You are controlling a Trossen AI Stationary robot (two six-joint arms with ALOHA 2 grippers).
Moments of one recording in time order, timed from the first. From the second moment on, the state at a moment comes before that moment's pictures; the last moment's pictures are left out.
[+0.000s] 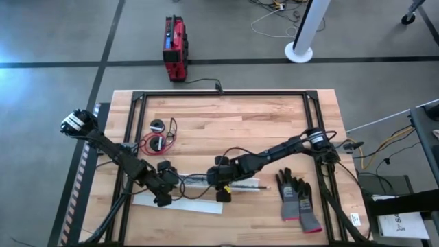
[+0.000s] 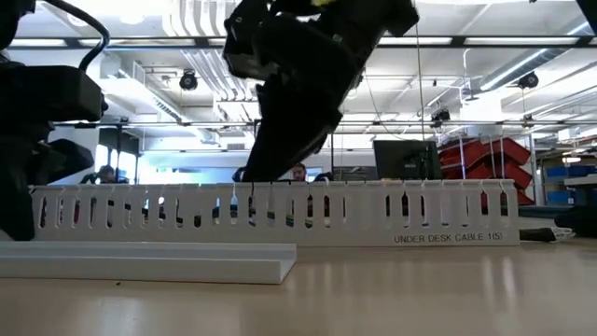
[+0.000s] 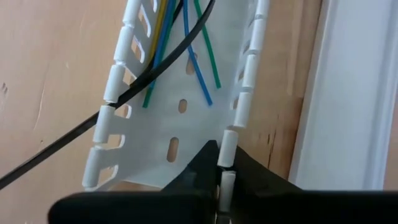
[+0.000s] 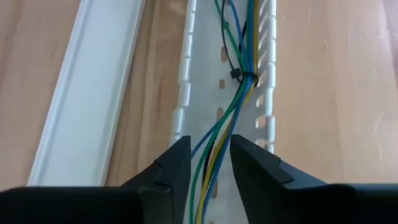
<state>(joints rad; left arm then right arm) -0.63 1.32 0.51 -0.31 -0.25 -0.77 0.24 2.17 1.52 -0.39 0.03 0.19</state>
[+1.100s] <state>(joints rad) -0.63 1.32 0.55 -0.17 -0.37 -0.61 0.20 2.19 1.57 -0.43 -0.03 0.12</state>
